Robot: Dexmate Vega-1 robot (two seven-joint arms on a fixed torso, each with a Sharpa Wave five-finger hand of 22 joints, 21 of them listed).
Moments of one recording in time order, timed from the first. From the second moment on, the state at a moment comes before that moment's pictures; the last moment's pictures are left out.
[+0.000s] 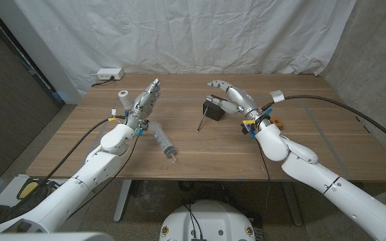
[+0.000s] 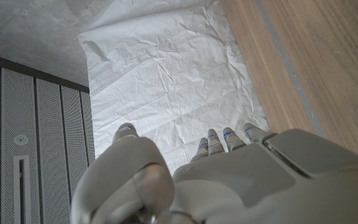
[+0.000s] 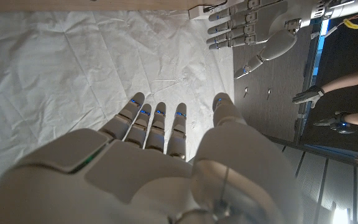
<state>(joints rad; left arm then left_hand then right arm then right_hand) 0.98 0.63 0.33 -1.55 -0.61 -0.29 0.01 0.44 0.01 -0.05 0.07 0.41 -0.14 0.01 0.20 0.18 -0.08 -0.06 0.21 0.18 -0.12 -0.03 0.19 0.17 -0.15 -0.04 0.20 0.17 -0.98 -0.68 -0.54 -1.86 -0.45 0.19 -0.35 0.63 0.06 0.28 -0.17 0.22 0.38 -0.04 0.21 0.19 0.28 0.02 0.22 0.18 0.19 0.01 0.19 0.18 0.24 -0.03 0.29 0.18</state>
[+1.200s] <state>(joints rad) 1.03 0.69 0.28 -1.59 -0.63 -0.29 0.00 0.45 0.01 -0.06 0.07 0.41 -0.14 0.01 0.20 0.18 -0.08 -0.06 0.21 0.18 -0.12 -0.03 0.19 0.17 -0.16 -0.03 0.20 0.17 -0.92 -0.67 -0.60 -1.80 -0.52 0.12 -0.36 0.67 0.05 0.28 -0.16 0.22 0.42 -0.08 0.22 0.19 0.27 0.01 0.22 0.19 0.19 0.02 0.19 0.18 0.24 -0.03 0.27 0.18</state>
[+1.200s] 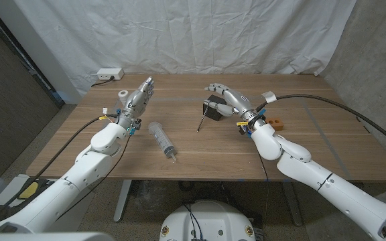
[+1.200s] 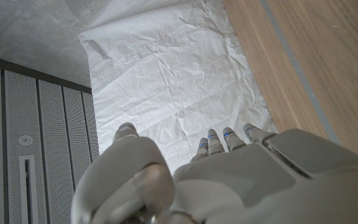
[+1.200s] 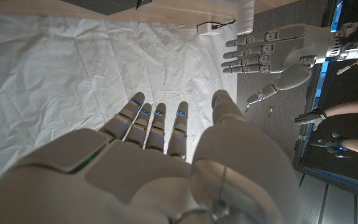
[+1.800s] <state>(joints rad) 1.05 0.71 0.25 -1.58 -0.65 -0.30 -0.01 0.45 0.01 -0.06 0.07 0.41 -0.14 0.01 0.20 0.18 -0.08 -0.06 0.20 0.18 -0.12 -0.03 0.19 0.17 -0.16 -0.03 0.20 0.17 -0.88 -0.67 -0.63 -1.77 -0.58 0.10 -0.39 0.70 0.04 0.29 -0.17 0.22 0.42 -0.10 0.21 0.20 0.27 -0.01 0.22 0.19 0.18 0.01 0.19 0.18 0.24 -0.03 0.27 0.18</state>
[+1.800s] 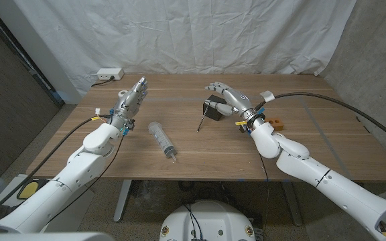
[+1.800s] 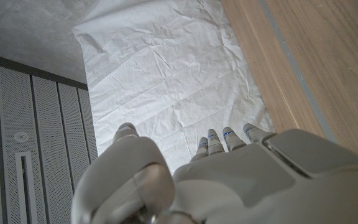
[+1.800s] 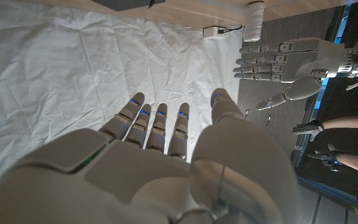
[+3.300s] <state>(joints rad) 1.11 0.71 0.22 -1.63 -0.64 -0.31 0.03 0.45 0.01 -0.07 0.07 0.41 -0.14 0.01 0.20 0.18 -0.07 -0.06 0.20 0.18 -0.12 -0.03 0.19 0.17 -0.16 -0.03 0.20 0.17 -0.77 -0.69 -0.72 -1.71 -0.78 0.09 -0.39 0.90 -0.01 0.32 -0.18 0.27 0.40 -0.21 0.21 0.20 0.25 -0.09 0.22 0.19 0.16 -0.04 0.18 0.18 0.24 -0.04 0.23 0.18</state>
